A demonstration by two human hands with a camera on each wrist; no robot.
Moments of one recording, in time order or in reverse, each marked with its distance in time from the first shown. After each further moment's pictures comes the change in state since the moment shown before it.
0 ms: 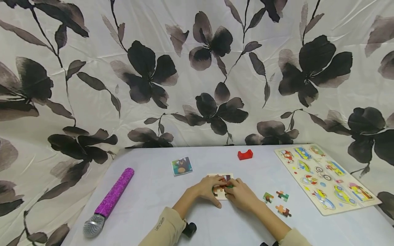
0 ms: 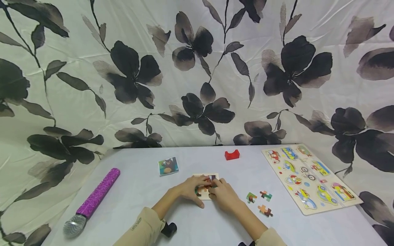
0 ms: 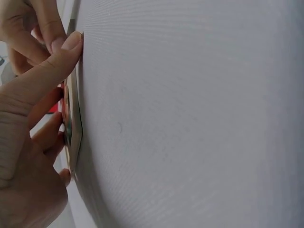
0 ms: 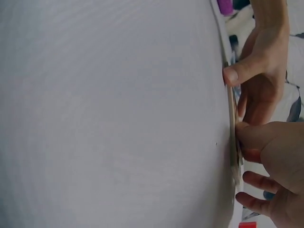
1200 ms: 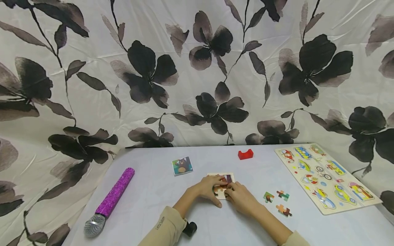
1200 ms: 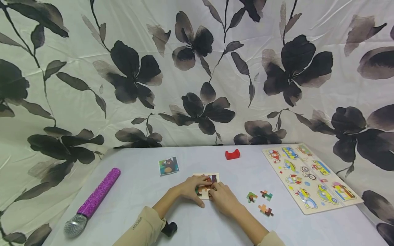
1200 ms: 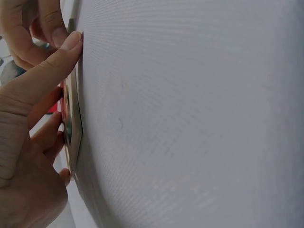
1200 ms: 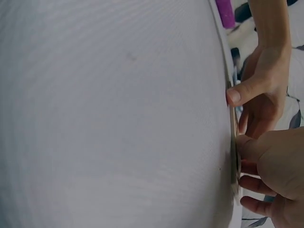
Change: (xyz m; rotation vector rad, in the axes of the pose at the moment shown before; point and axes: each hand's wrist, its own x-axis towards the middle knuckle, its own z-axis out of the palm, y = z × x) left_hand 0.002 -0.002 0.001 0.009 -0.003 -0.022; right_hand -0.007 -0.011 0.002 -0.053 0.010 -0.012
